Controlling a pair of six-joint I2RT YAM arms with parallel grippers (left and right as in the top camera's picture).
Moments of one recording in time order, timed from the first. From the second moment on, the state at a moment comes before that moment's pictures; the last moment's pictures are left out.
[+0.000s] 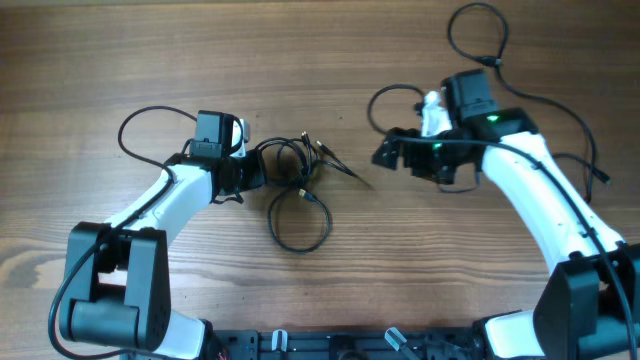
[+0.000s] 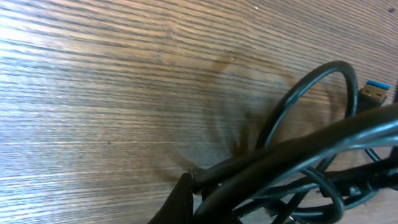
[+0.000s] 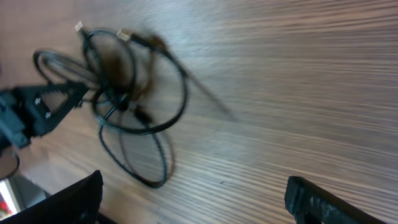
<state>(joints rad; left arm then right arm) -0.15 1.67 0.84 -0.34 0.29 -0.38 0.23 1.60 1.17 -0.85 -0.49 0.35</state>
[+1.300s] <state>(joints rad) -0.14 1.56 0.84 -0.44 0.34 -0.38 0.63 1.91 1.17 -0.28 -0.33 0.43</state>
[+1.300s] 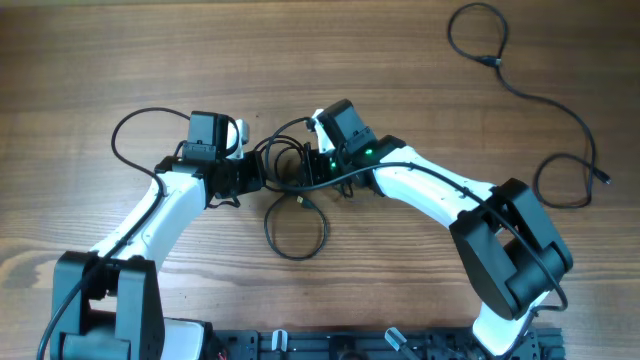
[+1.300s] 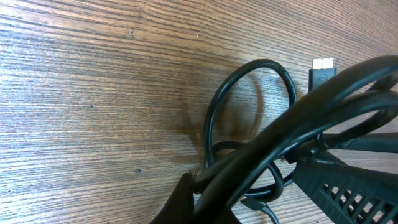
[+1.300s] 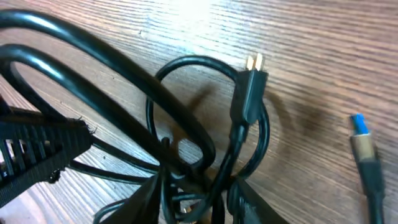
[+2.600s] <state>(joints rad) -0.14 1.56 0.84 -0.44 0.34 -0.38 0.74 1.92 1.19 -0.32 -0.21 0.25</state>
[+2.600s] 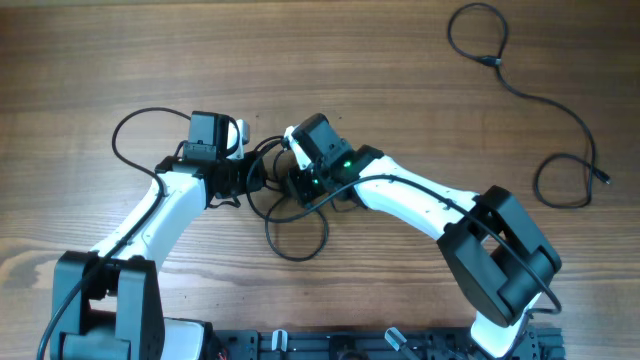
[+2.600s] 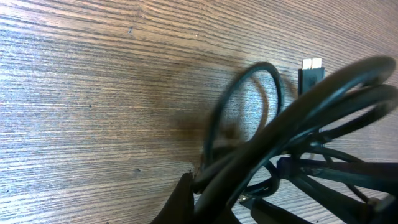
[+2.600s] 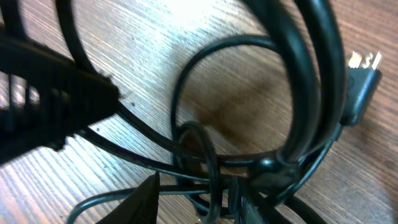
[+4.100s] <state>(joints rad) -0.13 1.46 0.83 -0.65 0.42 -1.06 0.67 1.96 1.17 -0.24 -0.40 0.54</state>
